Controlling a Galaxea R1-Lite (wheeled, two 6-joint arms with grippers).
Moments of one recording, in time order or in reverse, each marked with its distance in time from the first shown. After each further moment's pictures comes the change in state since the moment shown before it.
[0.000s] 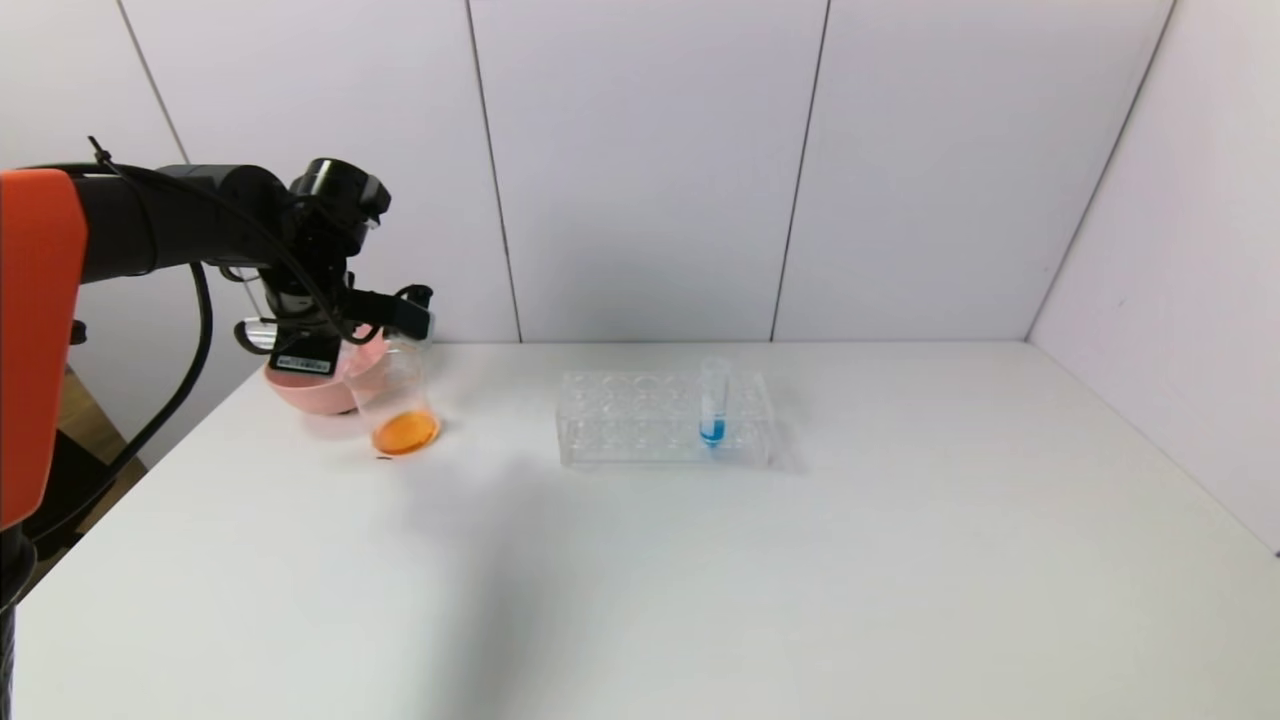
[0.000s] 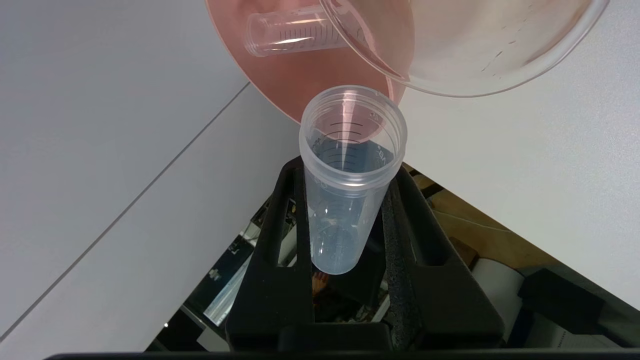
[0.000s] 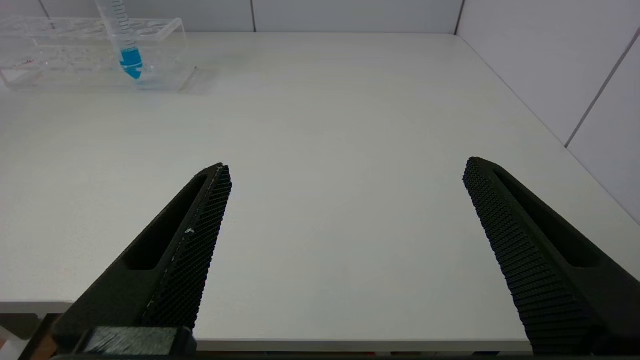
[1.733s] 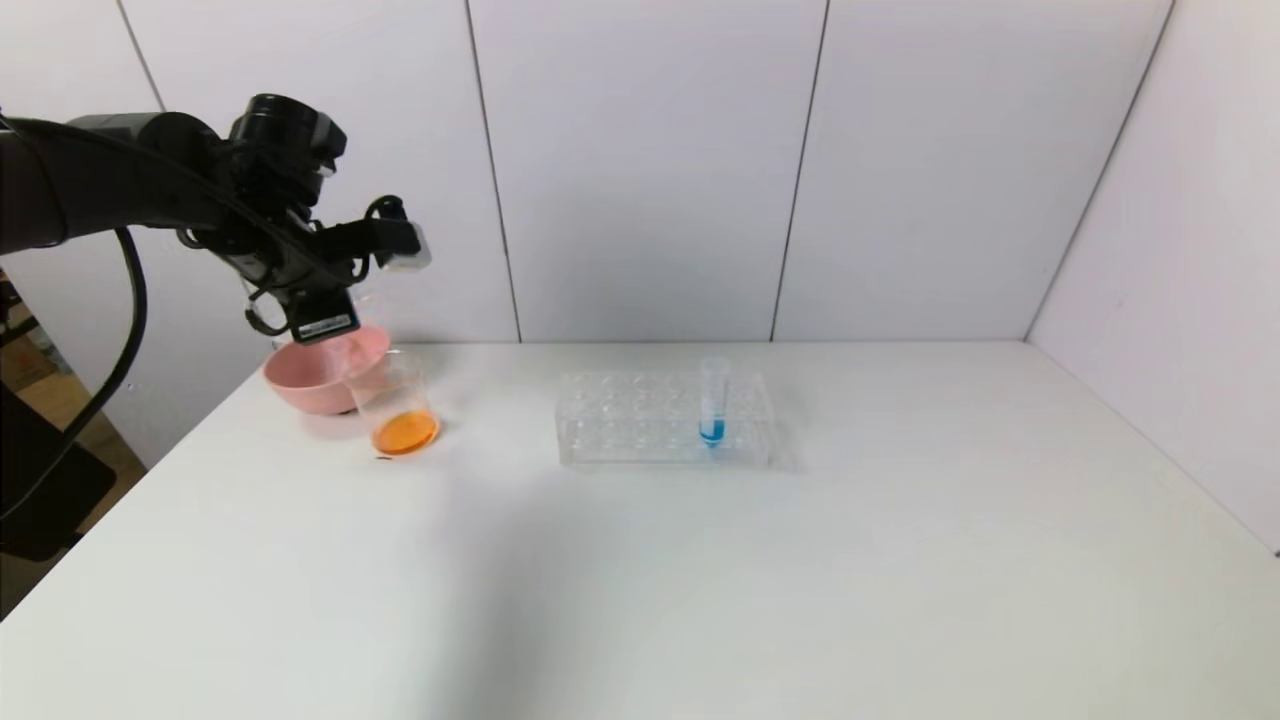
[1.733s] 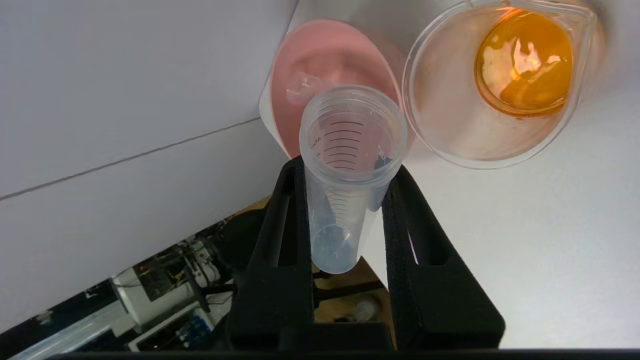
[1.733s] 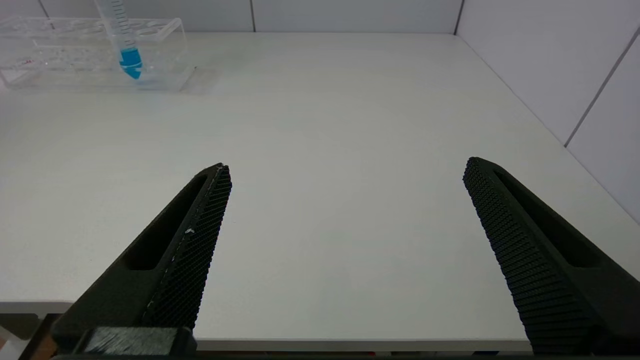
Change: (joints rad) left arm 0.027 -0.104 -0.001 -0.056 -0.266 -0.402; right arm 0.000 0.000 0.000 0.000 0.000 0.000
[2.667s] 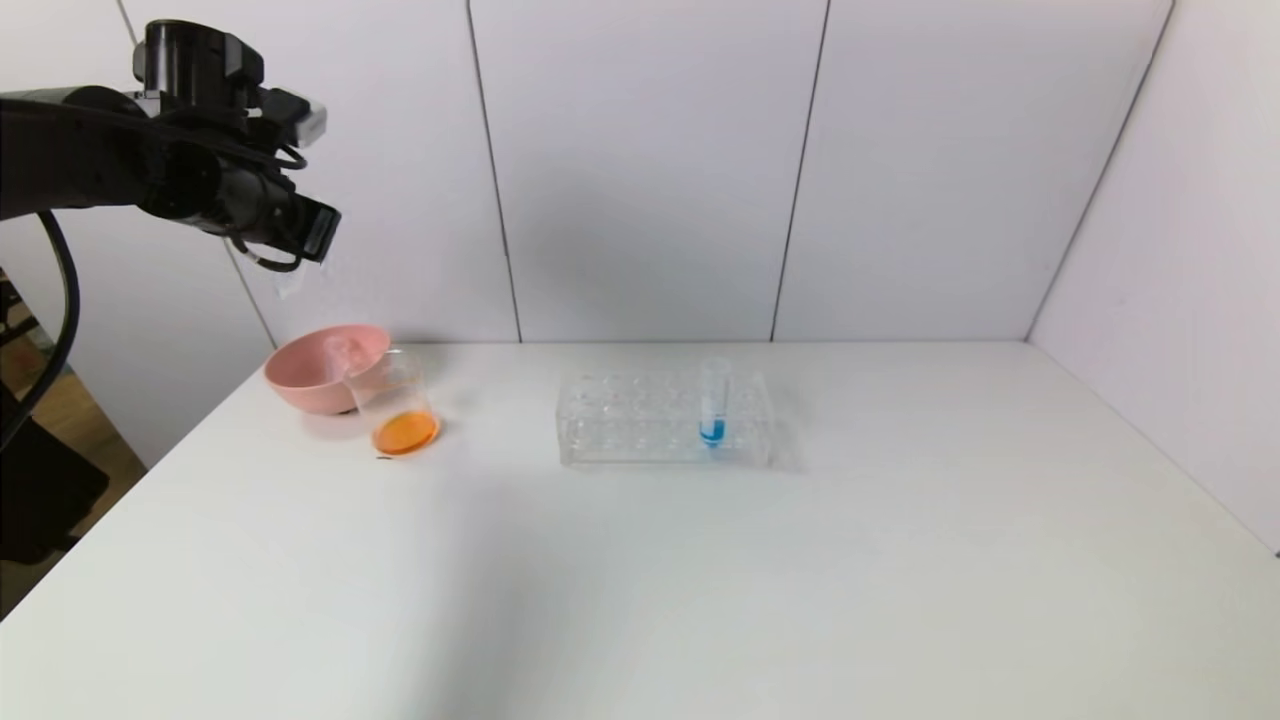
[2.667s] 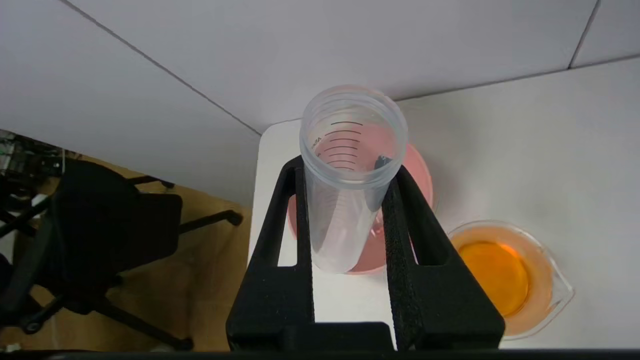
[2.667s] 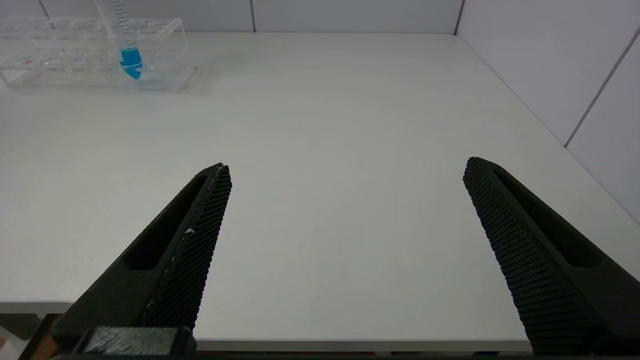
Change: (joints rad) left arm 0.068 -0.045 0.018 -0.287 -0.021 -0.735; right arm 0.000 0.000 0.000 0.000 0.000 0.000
